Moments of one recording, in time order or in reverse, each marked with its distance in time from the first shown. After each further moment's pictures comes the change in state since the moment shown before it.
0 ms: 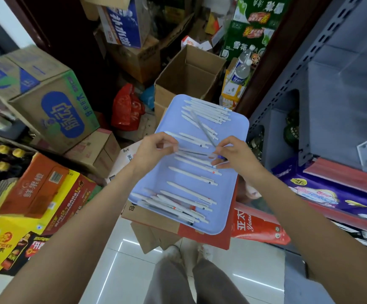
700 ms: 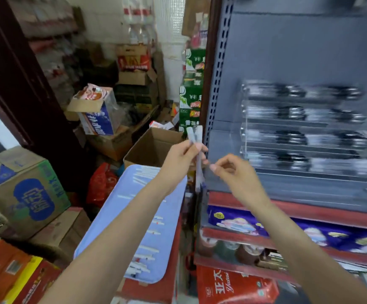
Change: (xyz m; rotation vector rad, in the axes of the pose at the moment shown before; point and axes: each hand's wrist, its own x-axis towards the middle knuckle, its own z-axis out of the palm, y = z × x) left_hand -0.015 0.220 0.177 -0.223 -0.121 0.286; right_hand -0.139 -0.064 -0.146 -0.213 0.395 -0.482
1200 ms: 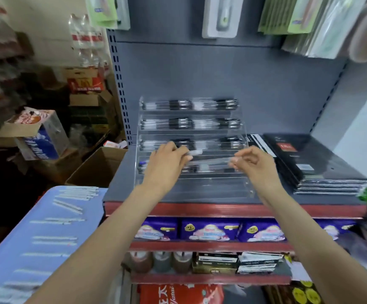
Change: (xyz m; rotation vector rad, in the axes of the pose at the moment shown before) left_hand 0.029 0.018 0.225 1.202 0.020 0.424; right_hand -0.041 0.094 -0.266 0.266 0.337 0.015
